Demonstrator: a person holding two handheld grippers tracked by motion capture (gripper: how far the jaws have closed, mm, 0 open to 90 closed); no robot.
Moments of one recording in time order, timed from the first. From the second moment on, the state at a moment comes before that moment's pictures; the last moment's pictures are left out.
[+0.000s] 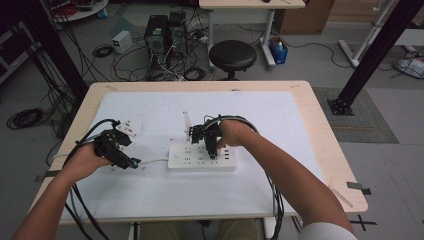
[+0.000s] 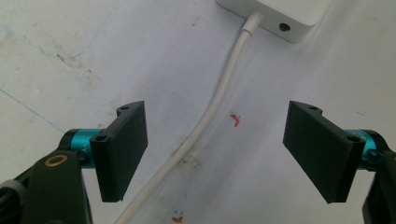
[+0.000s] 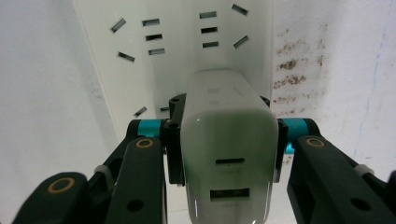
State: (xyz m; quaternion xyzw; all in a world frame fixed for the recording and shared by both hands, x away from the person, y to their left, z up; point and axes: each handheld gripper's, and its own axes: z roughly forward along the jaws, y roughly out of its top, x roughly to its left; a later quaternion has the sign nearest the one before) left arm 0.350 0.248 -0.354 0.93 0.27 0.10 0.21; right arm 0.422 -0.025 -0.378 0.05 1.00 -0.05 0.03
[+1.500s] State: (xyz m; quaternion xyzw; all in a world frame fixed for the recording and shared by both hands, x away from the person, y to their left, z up) left arm 0.351 0.245 -0.344 0.93 0.27 0.12 0.23; right arm 0.410 -0.166 -0.304 0.31 0.93 0.16 0.08
